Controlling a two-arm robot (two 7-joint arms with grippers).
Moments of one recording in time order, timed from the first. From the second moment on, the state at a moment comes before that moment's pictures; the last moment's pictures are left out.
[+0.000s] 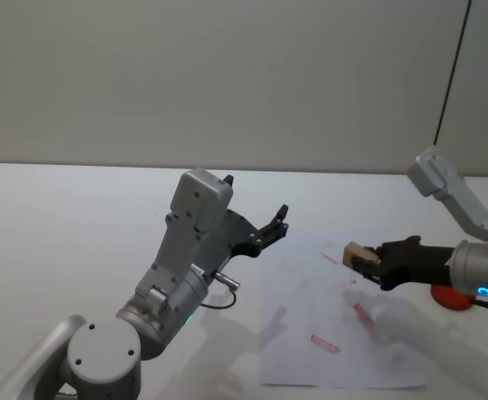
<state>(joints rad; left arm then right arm) -0.24 0.38 0.45 -1.63 -0.20 0.01 -0.01 0.52 0.29 -0.35 -1.29 0.06 0.52 0.74</state>
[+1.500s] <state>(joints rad) -0.24 0.38 0.45 -1.63 -0.20 0.01 -0.01 0.60 0.23 -0.46 -1.19 -0.08 0.56 0.86</state>
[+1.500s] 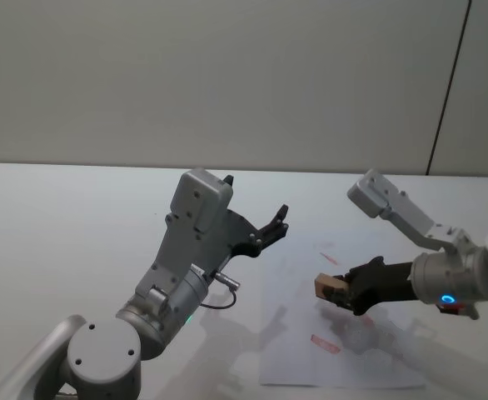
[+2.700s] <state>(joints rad) -0.24 0.38 0.45 -1.63 -0.20 0.01 -0.01 0.62 0.22 -0.50 -1.16 -0.10 0.60 0.87</state>
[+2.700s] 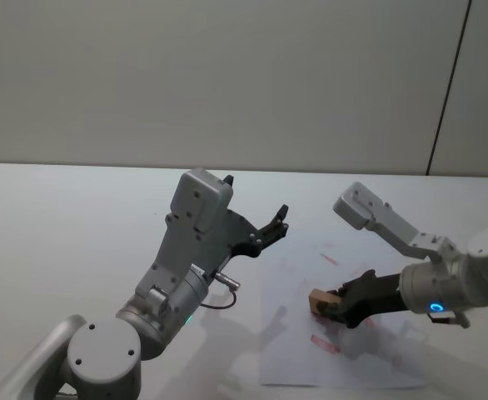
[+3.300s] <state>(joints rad) -0.24 0.38 0.45 -1.63 -0.20 0.01 -0.01 0.62 0.22 -0.51 -1.14 -0.10 0.60 0.86</state>
